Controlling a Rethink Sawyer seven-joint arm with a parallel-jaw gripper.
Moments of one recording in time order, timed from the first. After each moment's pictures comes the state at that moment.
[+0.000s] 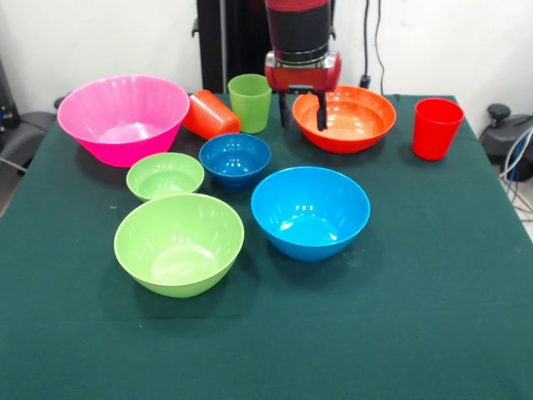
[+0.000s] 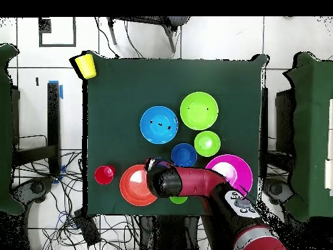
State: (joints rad) arm -0.48 -0.66 0.23 2.08 -0.27 0.16 1.98
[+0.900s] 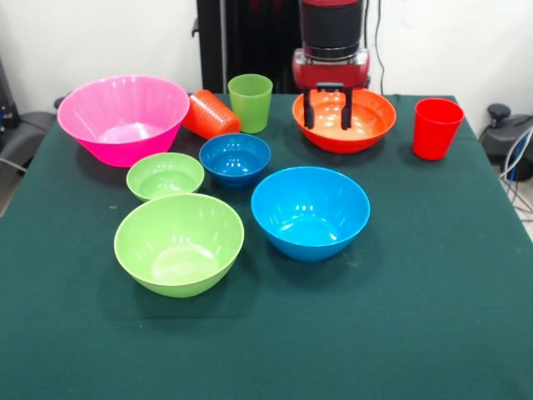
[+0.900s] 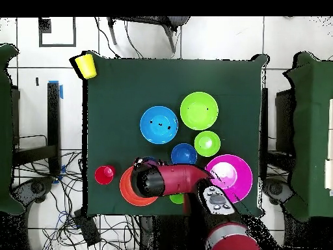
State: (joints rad) arm -0.32 -0.68 0.17 2.04 -0.28 0.16 1.98
